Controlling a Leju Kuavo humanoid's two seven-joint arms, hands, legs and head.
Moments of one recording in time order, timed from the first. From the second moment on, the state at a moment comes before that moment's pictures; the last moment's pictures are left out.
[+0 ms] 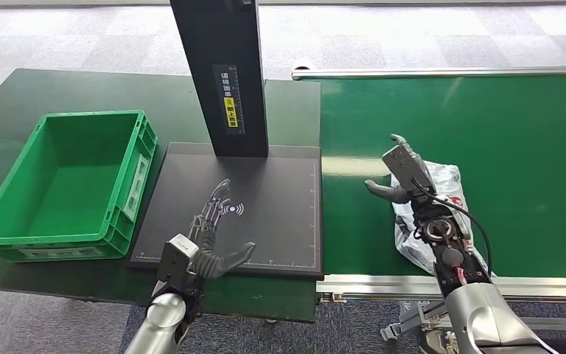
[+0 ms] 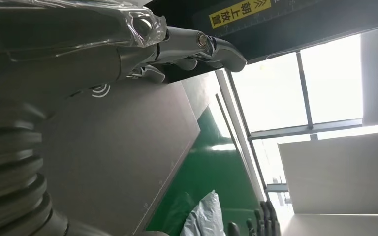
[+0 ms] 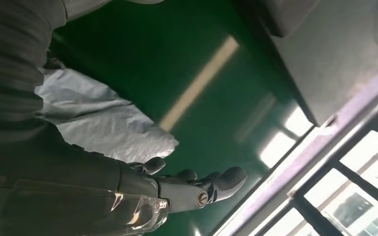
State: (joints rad) left arm -0.20 -0.20 -0.19 -1.17 -0.23 -0.04 -0.58; right arm -0.69 -0.12 0.22 -0.71 0.42 0.02 -0.23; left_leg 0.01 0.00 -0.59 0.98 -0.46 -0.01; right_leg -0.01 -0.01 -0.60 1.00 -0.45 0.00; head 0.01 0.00
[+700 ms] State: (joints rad) left arm -0.23 -0.20 -0.20 -1.11 -0.19 -0.04 -0.58; right arm -0.72 -0.27 0.54 -0.48 0.88 0.19 0.01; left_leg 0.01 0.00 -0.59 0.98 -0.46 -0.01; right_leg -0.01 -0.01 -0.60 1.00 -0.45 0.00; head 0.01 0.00
